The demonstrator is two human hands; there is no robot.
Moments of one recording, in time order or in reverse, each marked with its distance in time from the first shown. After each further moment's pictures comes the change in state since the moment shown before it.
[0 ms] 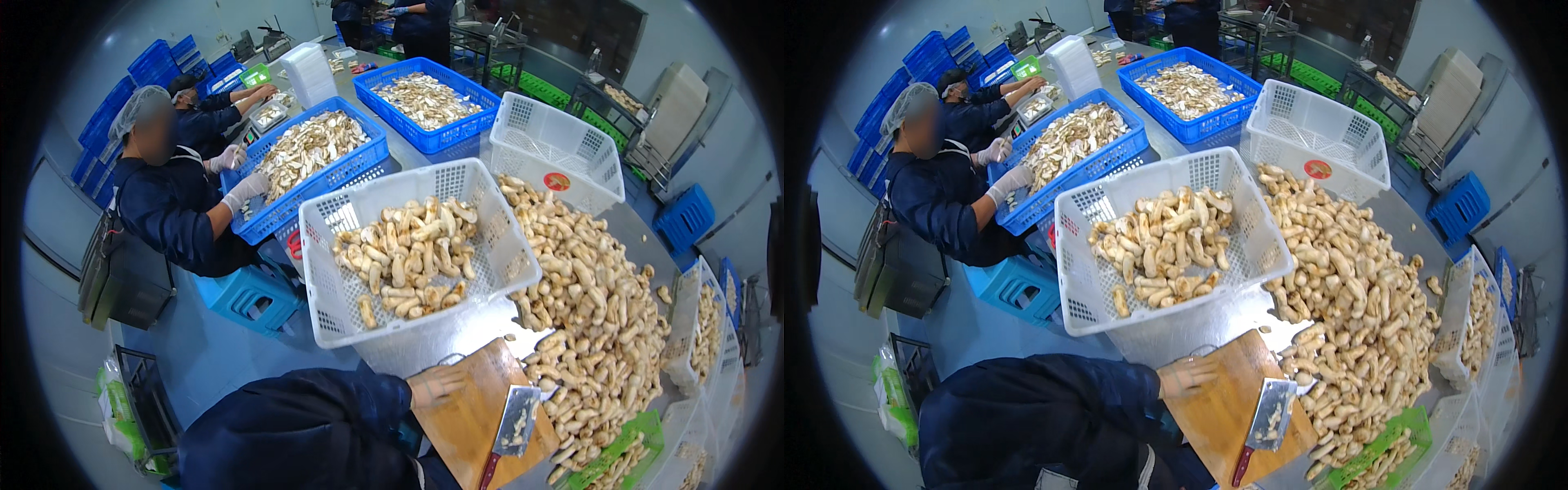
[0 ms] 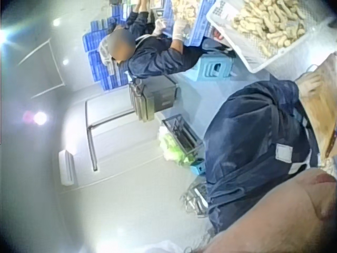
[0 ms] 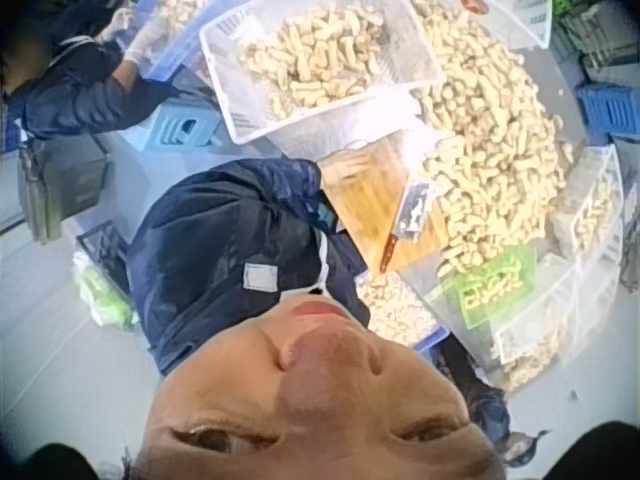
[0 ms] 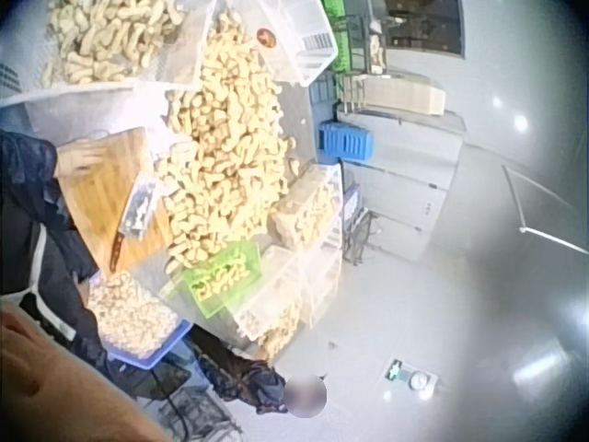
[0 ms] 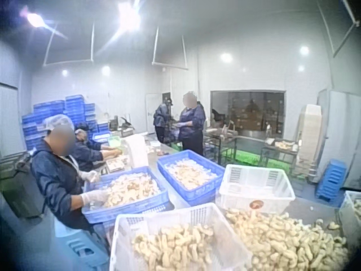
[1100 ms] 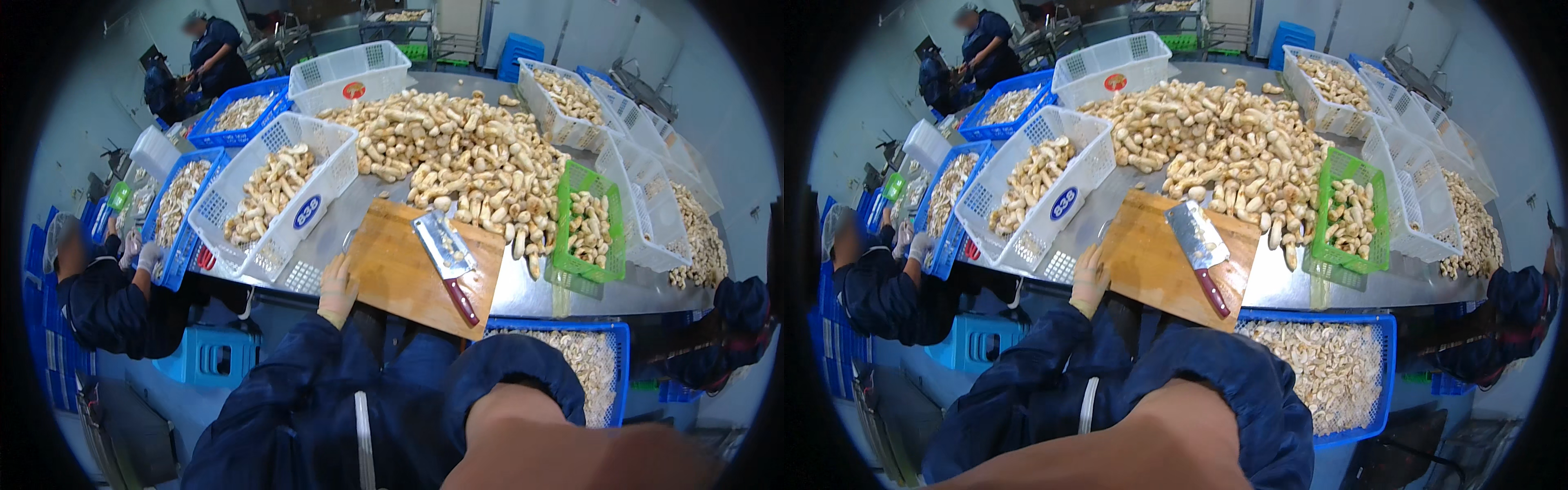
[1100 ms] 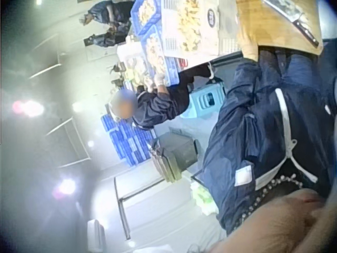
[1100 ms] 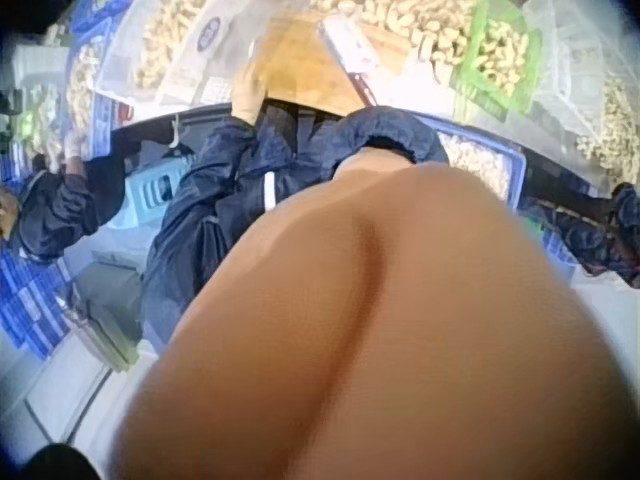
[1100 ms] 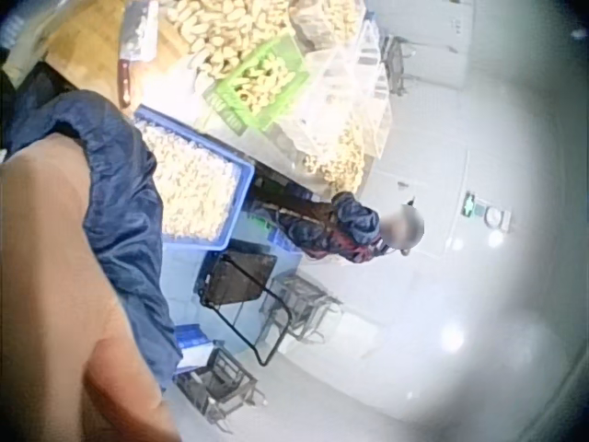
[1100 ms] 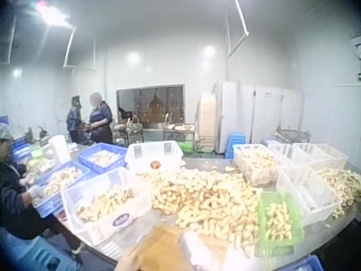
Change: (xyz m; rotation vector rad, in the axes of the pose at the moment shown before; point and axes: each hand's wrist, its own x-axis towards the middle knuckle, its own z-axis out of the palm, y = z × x) left_hand -0.060 0.057 0.018 0.240 0.512 -0.107; right_hand -0.322 -0.114 -0.060 0.428 -0.258 -2.416
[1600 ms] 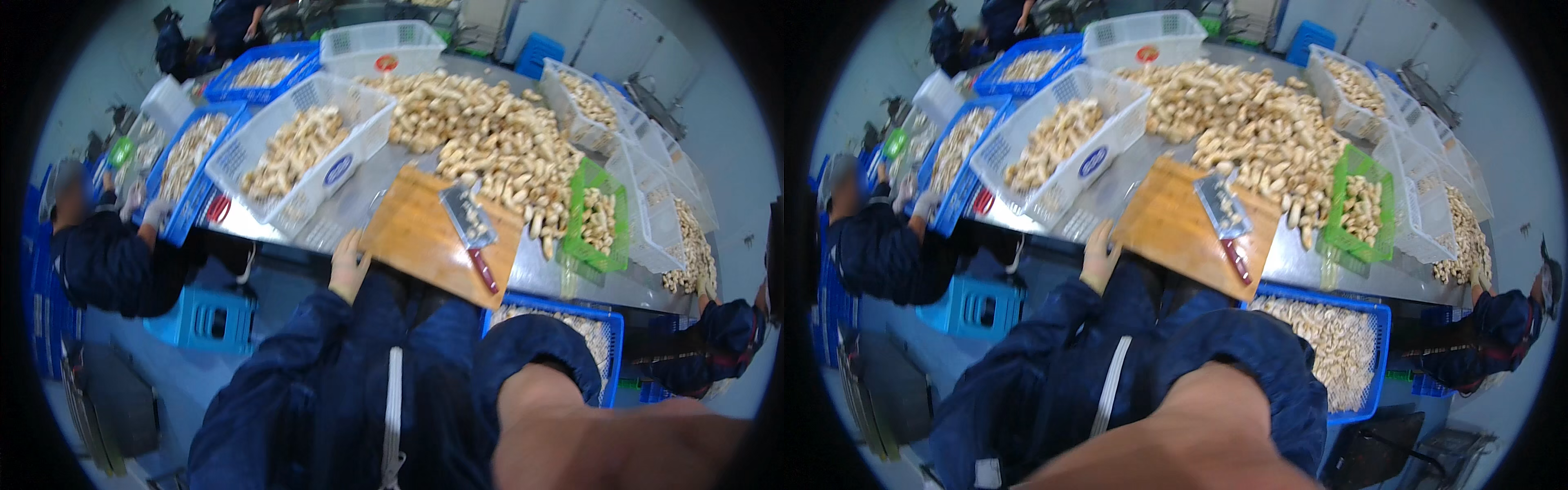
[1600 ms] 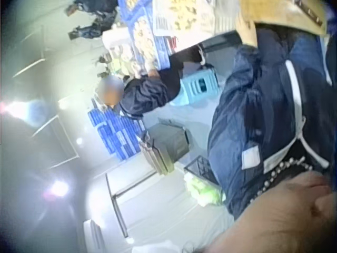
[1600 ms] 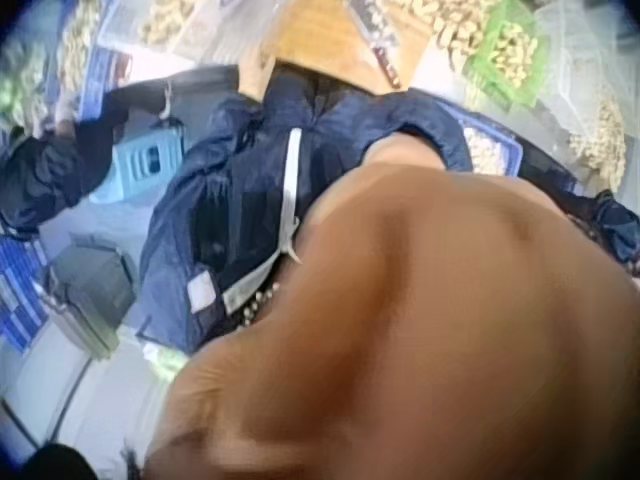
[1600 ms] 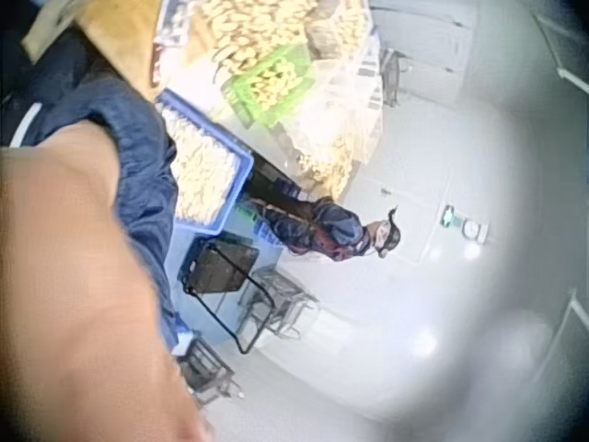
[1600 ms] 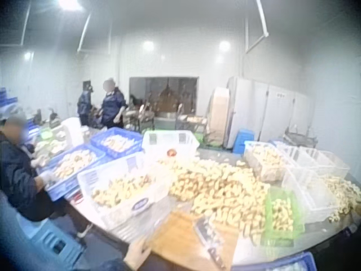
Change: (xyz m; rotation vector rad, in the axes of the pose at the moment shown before) left_hand -0.042 -0.015 -0.025 -0.137 0.099 -0.050; right_hand 0.016 0.003 0.067 -0.124 -0.003 -0.027
